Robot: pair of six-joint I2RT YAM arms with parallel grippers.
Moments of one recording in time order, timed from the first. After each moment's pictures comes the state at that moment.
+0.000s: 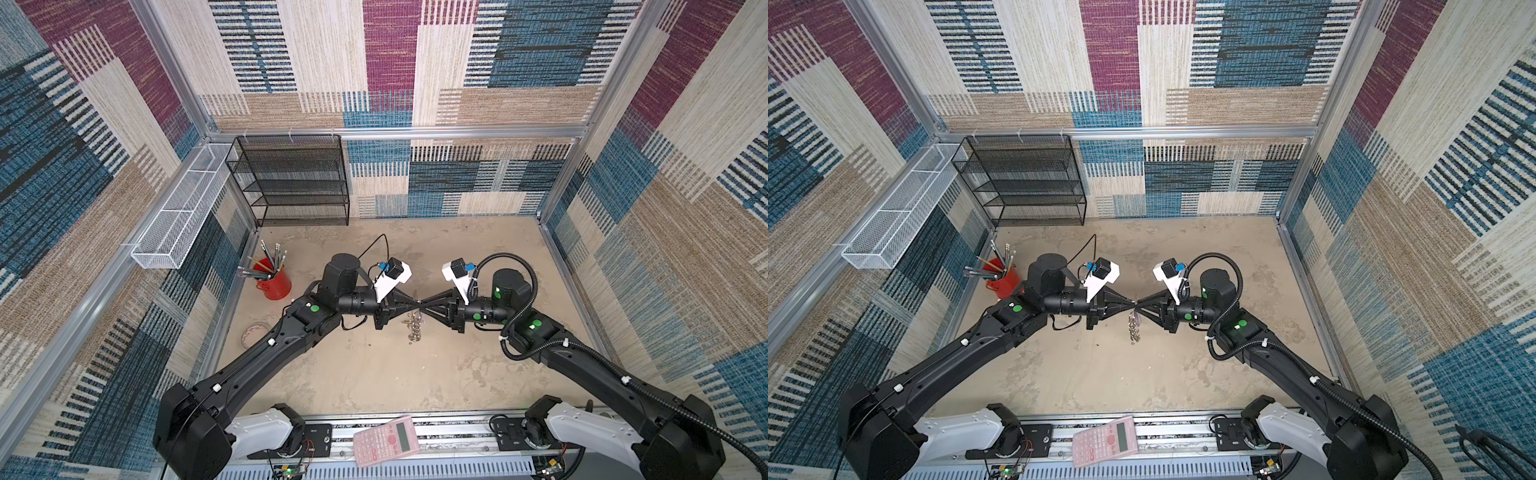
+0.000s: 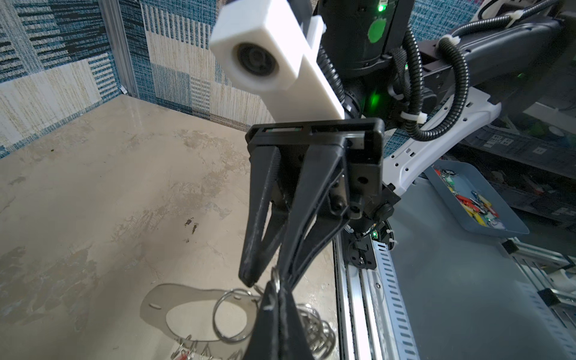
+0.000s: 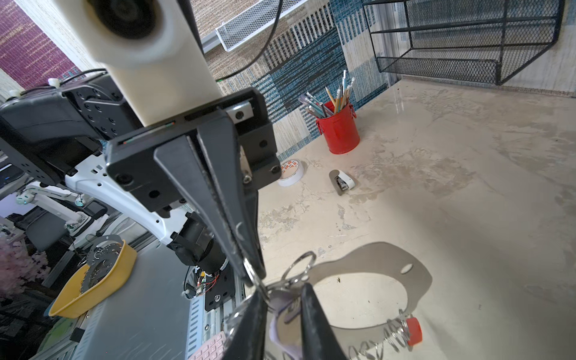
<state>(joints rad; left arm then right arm) -0.62 1.21 0.97 -0.14 0.82 0.07 0.56 1.06 0.73 0.09 -0.78 0.30</state>
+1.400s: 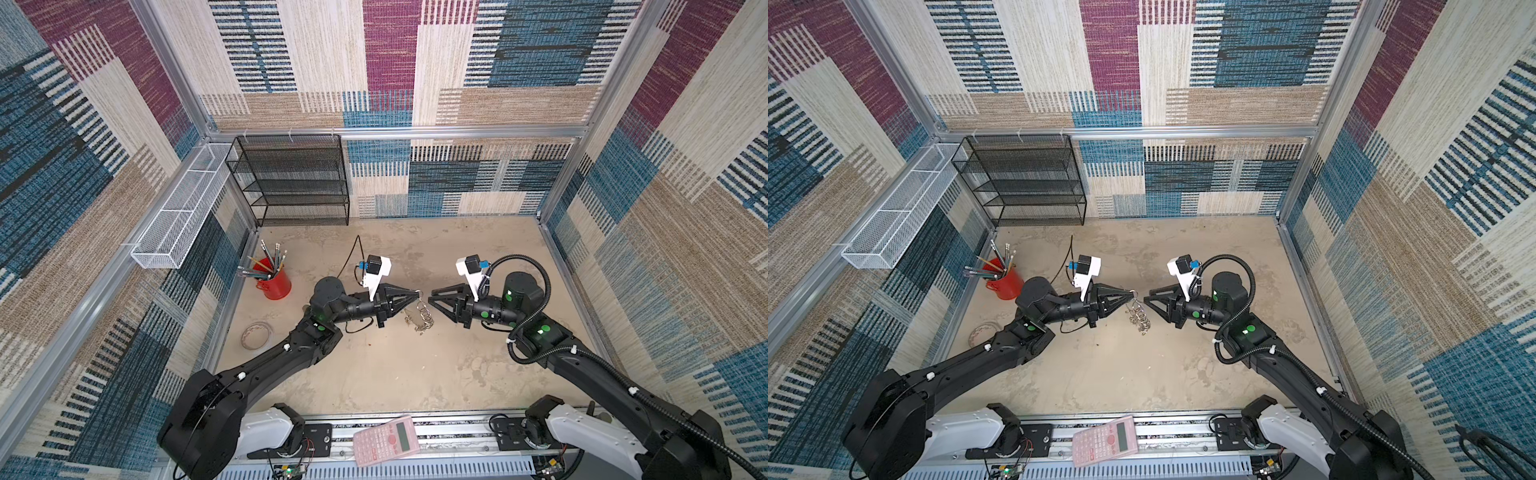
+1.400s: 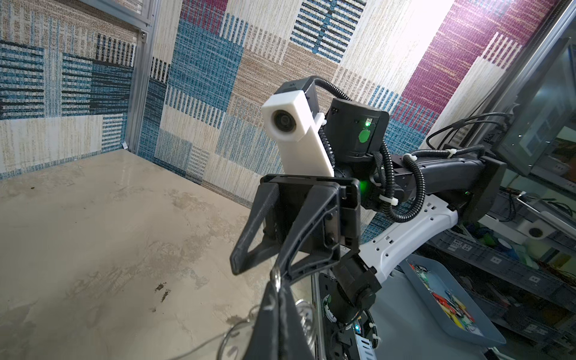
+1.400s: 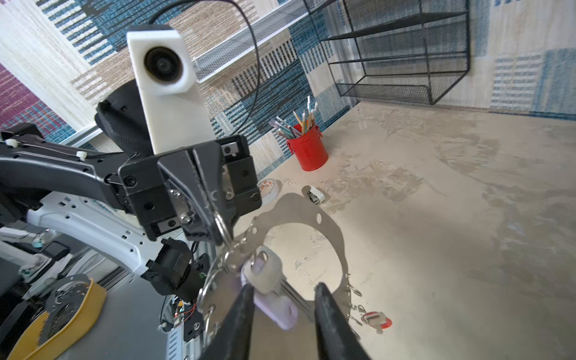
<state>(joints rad) -0.60 1.25 0.67 0.72 0.81 -0.47 0.50 0.99 0.67 0.13 -0.68 0.35</state>
